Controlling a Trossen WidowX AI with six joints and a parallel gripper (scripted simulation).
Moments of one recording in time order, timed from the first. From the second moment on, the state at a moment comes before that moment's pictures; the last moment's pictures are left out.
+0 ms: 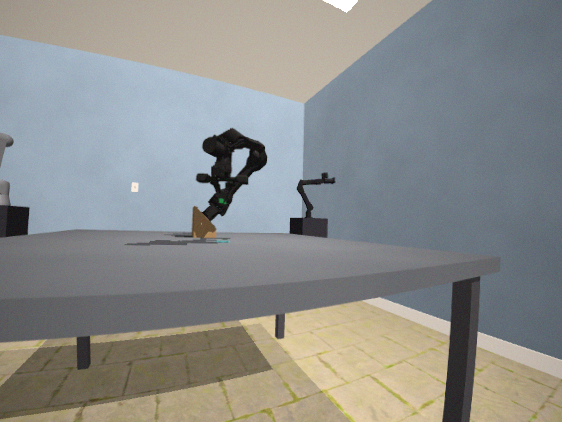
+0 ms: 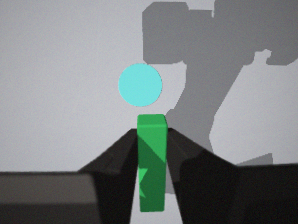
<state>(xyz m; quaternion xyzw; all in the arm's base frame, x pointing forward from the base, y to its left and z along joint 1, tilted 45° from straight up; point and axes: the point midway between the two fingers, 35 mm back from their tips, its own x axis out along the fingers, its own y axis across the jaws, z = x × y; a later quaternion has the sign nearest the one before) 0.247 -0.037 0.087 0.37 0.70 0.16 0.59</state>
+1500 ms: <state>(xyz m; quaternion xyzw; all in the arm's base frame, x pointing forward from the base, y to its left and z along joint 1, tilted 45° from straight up) 0.226 -0.017 0.088 0.30 0.69 0.07 0.65</state>
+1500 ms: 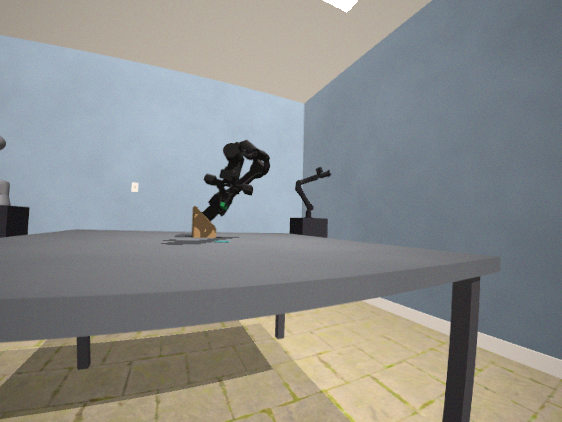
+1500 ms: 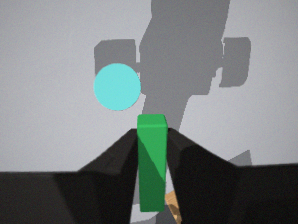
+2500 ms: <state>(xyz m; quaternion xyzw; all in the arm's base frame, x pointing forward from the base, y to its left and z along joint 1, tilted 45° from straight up) 0.216 -0.012 0.085 0.26 0.65 0.00 0.71</state>
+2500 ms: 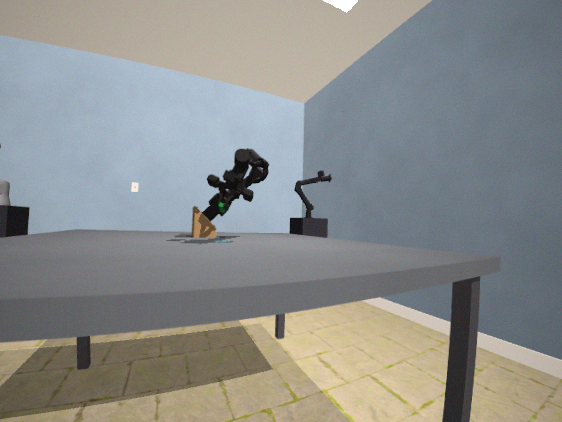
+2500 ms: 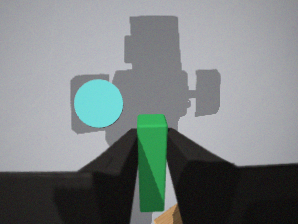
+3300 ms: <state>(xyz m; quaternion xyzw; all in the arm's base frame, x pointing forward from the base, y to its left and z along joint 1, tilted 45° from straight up) 0.212 -0.011 0.084 0.25 0.60 -0.05 0.76</state>
